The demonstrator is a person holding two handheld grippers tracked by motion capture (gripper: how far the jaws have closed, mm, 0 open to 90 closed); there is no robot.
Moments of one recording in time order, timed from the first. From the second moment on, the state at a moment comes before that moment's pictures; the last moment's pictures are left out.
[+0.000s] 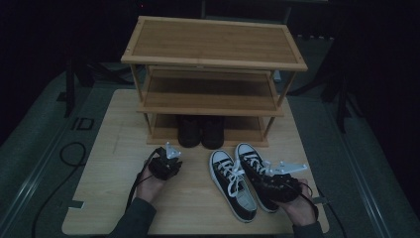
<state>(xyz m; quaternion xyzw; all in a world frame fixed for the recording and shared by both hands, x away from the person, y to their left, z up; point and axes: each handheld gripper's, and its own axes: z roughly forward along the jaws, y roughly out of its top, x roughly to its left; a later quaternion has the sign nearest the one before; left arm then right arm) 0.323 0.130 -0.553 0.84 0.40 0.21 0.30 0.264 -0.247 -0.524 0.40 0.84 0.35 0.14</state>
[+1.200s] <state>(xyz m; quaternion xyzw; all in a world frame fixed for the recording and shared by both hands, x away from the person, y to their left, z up) 0.324 0.130 -0.554 0.84 0.40 0.21 0.30 0.271 -0.233 -0.525 0.38 0.83 0.40 0.07</state>
